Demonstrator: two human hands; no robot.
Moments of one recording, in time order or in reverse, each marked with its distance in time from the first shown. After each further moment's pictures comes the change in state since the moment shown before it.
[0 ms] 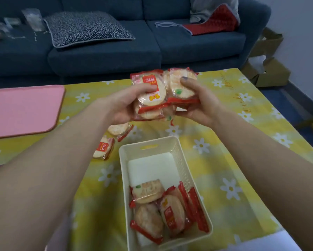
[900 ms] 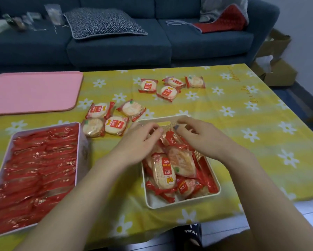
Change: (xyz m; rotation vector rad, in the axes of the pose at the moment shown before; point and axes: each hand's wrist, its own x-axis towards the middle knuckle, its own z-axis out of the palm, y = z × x) left_hand -0.097 -0.146 -0.014 1.079 0.247 0.407; right_hand -0.142 0.087 0.036 -1.307 0.023 -0.157
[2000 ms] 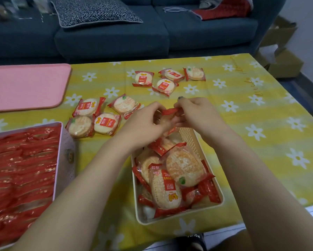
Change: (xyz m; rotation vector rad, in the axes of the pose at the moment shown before) left_hand 0.054 0.022 0.007 -0.163 0.018 0.011; right_hand 0.065 0.002 0.005 0.542 0.210 0.175
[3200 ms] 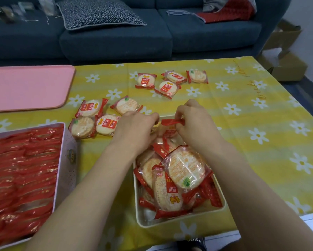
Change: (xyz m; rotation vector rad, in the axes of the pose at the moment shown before) left_hand -0.005 -0.010 -0.003 0.767 0.065 0.076; right_hand -0.001 0.022 0.008 -0.764 0.101 -0.452
